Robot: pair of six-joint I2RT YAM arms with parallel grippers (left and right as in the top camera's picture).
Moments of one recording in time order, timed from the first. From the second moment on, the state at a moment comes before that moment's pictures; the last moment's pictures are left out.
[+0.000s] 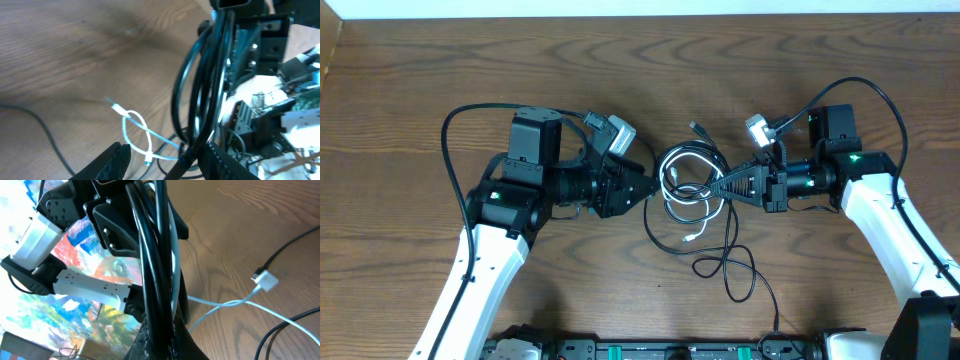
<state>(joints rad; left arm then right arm) -0.25 1.21 1.02 -0.63 0.89 0.06 0.10 1.49 0.98 -0.69 -1.51 -0.31</state>
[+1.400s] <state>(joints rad) -0.32 1.21 1.02 -0.50 0.92 -0.05 0.10 1.49 0.98 -0.69 -1.51 -0.29</state>
